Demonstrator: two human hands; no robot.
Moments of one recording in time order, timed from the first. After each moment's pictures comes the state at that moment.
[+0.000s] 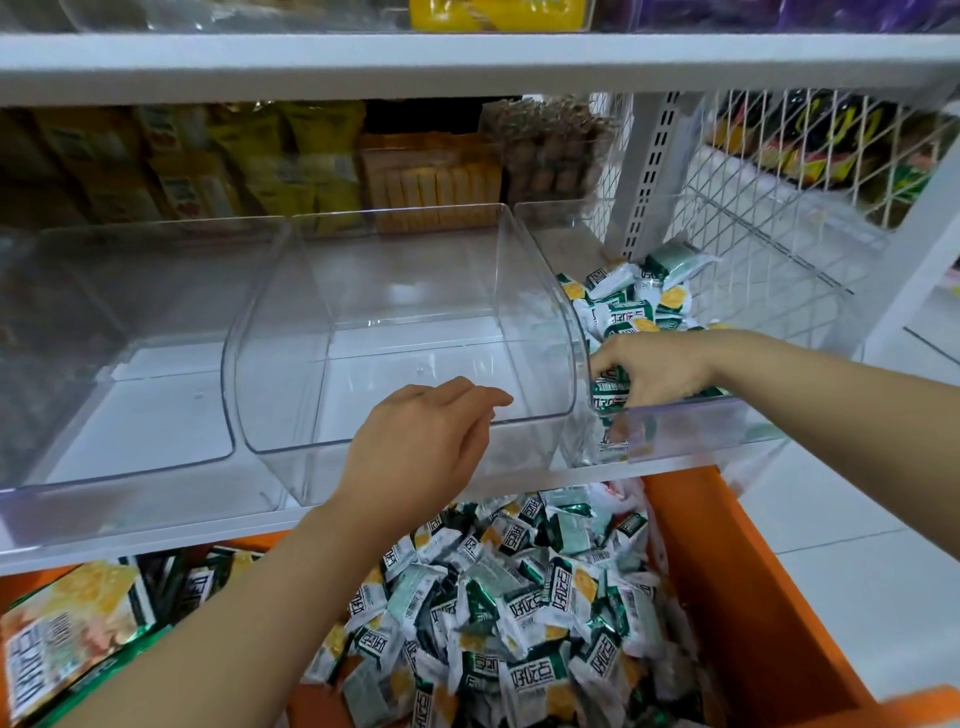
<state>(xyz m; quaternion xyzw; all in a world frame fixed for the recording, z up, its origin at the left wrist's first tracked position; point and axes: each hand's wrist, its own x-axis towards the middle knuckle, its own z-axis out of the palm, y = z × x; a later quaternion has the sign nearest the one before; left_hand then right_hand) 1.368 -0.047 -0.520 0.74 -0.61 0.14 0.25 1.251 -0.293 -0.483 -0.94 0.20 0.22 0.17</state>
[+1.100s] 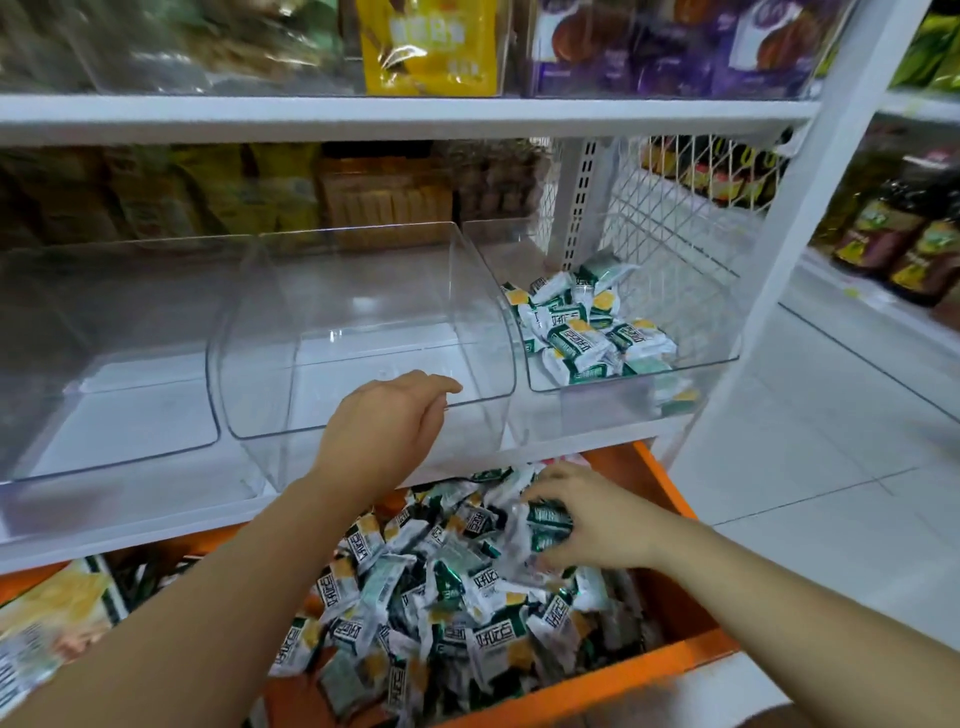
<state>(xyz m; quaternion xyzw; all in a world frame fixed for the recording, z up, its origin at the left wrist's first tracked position) 1.359 -0.044 -0.513 0.76 -0.59 0.10 0.24 1.155 -0.164 -0.544 -0.95 0.21 0.09 0.23</state>
